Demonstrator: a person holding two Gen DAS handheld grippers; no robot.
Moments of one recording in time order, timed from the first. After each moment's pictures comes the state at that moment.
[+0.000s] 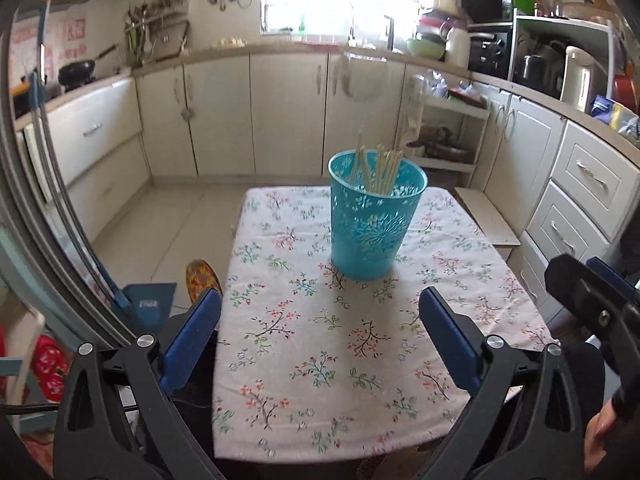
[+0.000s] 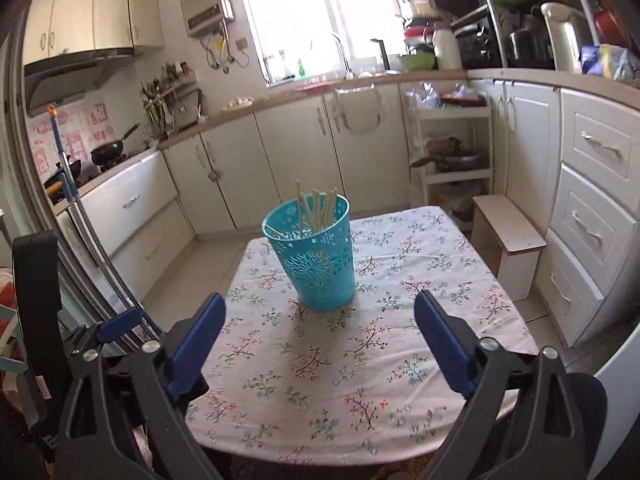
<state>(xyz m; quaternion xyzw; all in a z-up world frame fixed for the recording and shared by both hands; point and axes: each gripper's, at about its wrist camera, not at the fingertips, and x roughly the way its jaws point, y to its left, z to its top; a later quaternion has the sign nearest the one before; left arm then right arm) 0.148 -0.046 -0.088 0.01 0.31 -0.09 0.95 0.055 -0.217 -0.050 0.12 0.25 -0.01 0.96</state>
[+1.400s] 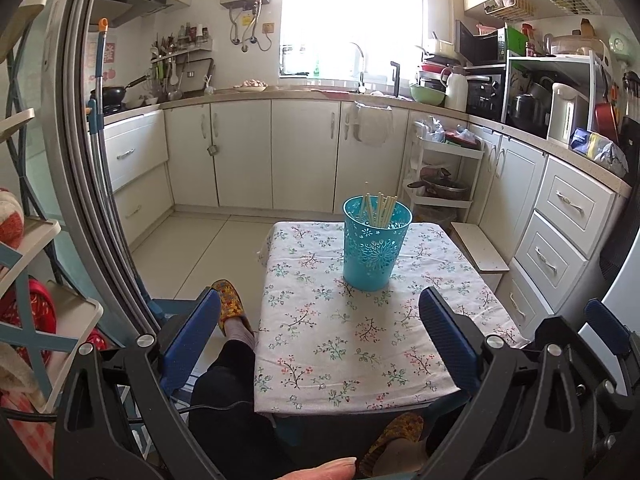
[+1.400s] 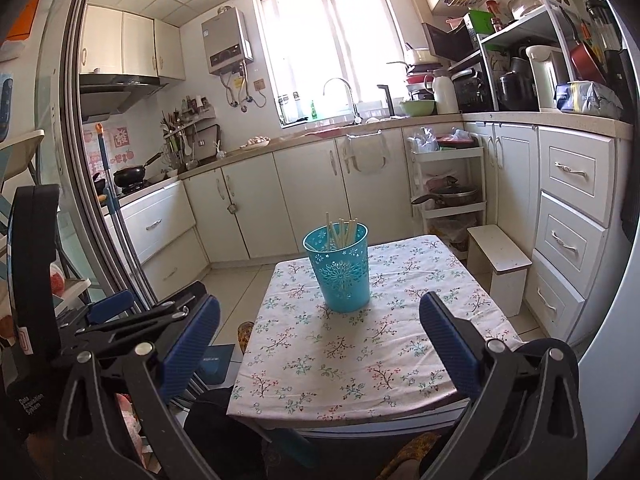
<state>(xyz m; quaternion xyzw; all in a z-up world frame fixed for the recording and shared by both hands) 0.035 -0.006 -0.026 0.00 0.25 -0.07 0.97 -0.055 -0.179 -0.022 0.12 0.18 0.00 0.98</state>
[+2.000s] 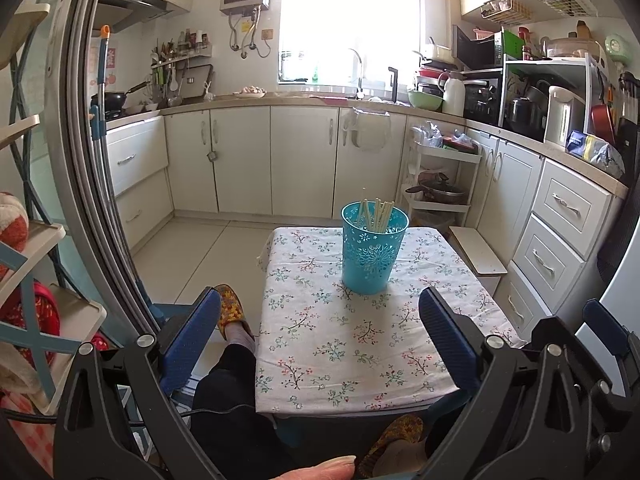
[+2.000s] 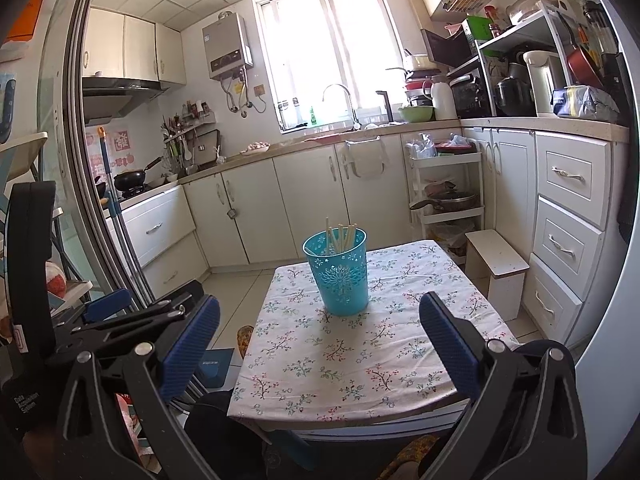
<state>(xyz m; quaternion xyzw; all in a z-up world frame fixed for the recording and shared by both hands) 0.023 -0.006 -0.022 0.00 0.24 -0.07 0.97 -0.063 -0.177 -0.021 0.11 0.17 -0.01 0.98</state>
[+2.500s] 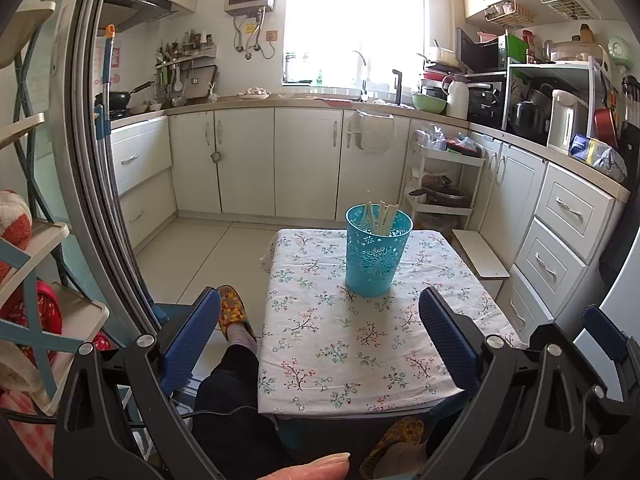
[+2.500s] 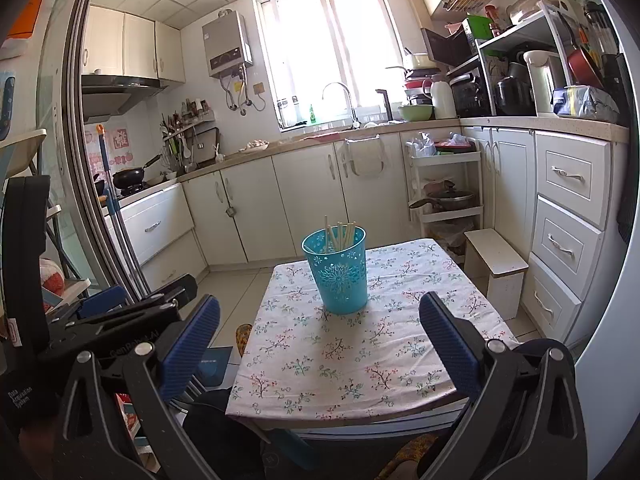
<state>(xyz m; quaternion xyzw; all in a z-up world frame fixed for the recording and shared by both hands) 0.023 -0.003 -0.018 -0.01 0.24 -0.06 0.97 -0.064 -0.175 -0.021 0.11 0.17 -0.01 0.98</state>
